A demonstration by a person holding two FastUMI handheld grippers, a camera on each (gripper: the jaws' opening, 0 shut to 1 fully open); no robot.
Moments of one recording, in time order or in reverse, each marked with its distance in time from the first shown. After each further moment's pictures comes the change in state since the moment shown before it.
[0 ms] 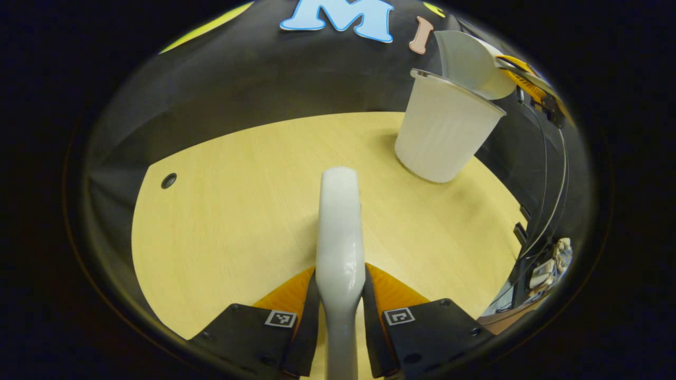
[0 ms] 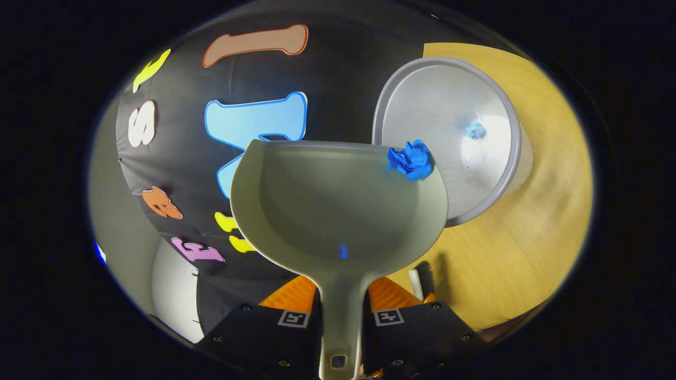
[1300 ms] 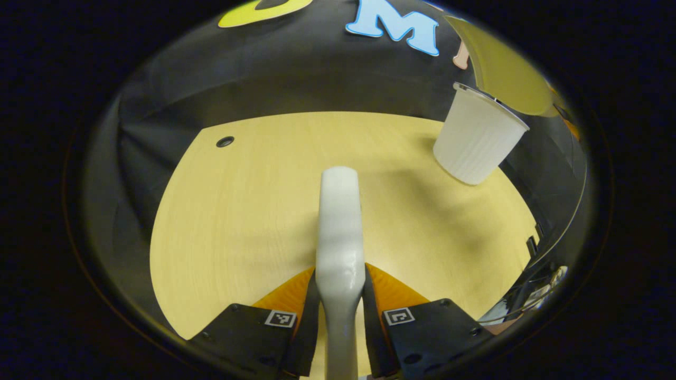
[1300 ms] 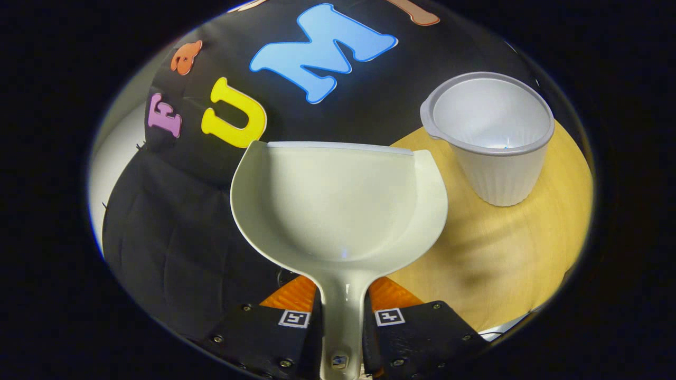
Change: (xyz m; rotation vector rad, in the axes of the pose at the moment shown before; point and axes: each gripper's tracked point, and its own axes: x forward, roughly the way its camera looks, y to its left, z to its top) left arm -0.061 0.059 -0.077 -0.194 -0.025 0.175; right arm 0.074 -0.041 -0.110 -0.682 0.226 -0.292
